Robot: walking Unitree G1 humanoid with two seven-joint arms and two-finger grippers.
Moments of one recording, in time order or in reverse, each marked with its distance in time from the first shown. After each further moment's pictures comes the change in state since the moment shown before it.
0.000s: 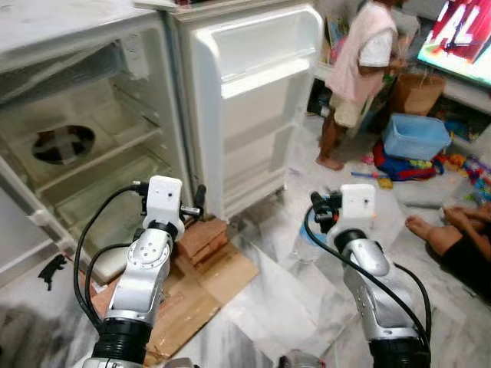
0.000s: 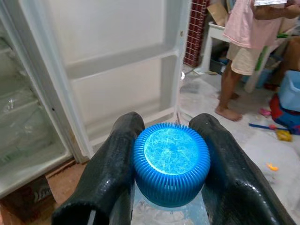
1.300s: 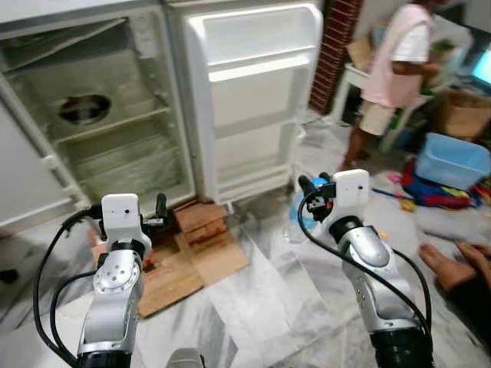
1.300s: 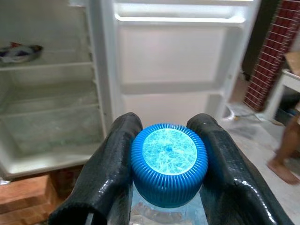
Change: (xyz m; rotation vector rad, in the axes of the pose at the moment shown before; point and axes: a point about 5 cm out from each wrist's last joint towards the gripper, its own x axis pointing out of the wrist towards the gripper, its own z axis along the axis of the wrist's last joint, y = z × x) left arm -0.036 0.048 -0.013 -0.077 0.026 0.243; right arm 0.006 0.014 0.021 -0.019 -0.117 0.143
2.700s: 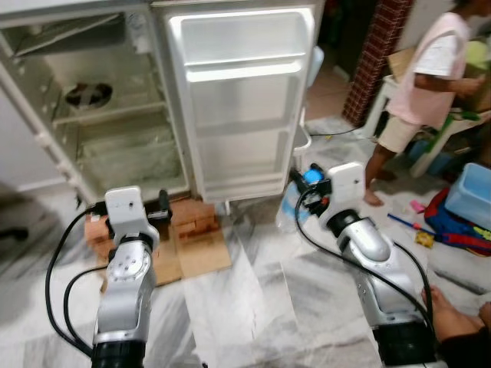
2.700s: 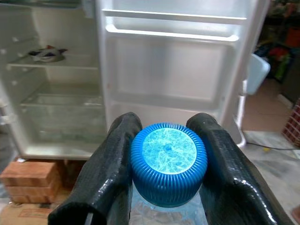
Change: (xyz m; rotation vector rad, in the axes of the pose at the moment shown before) left arm 0.006 -0.006 0.006 -0.065 0.024 0.087; right arm 0.003 0.006 0.011 -0.020 -0.080 0.088
